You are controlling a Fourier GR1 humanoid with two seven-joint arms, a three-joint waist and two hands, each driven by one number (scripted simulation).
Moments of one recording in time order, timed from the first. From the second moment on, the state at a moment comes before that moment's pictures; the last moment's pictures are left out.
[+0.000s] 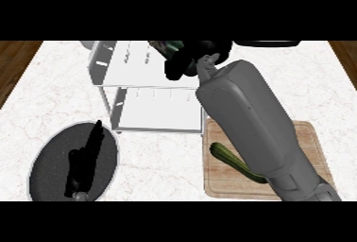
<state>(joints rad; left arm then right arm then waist) 0.06 0.08 -0.07 -1.40 -0.08 0.17 0.04 -1.10 0.00 0.17 -1.18 0.79 0.12 0.68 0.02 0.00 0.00</state>
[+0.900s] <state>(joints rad) 0.06 0.07 -0.07 -1.39 -0.09 0.17 0.03 -1.12 0.00 0.13 -0.89 0.27 -0.28 0.46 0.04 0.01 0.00</state>
